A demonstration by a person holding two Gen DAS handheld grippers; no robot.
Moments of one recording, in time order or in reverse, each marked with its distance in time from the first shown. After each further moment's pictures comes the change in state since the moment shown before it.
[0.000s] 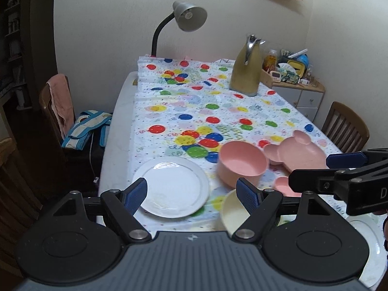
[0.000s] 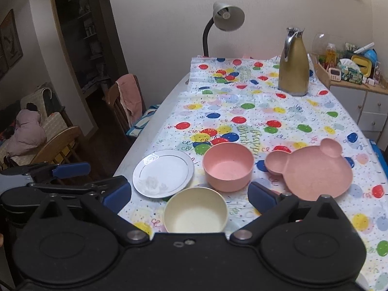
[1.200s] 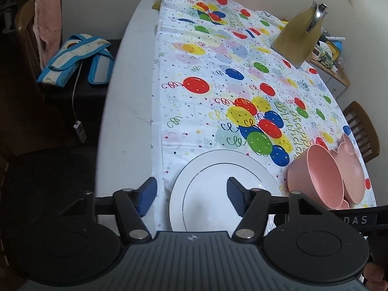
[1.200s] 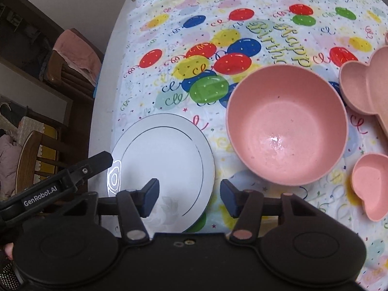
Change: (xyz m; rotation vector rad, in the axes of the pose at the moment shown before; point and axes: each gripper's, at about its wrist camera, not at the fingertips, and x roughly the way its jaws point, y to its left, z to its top) left arm 0.191 0.129 0.033 -0.218 0.324 -0.126; right arm 0.234 -0.012 0.031 0.417 0.470 -0.013
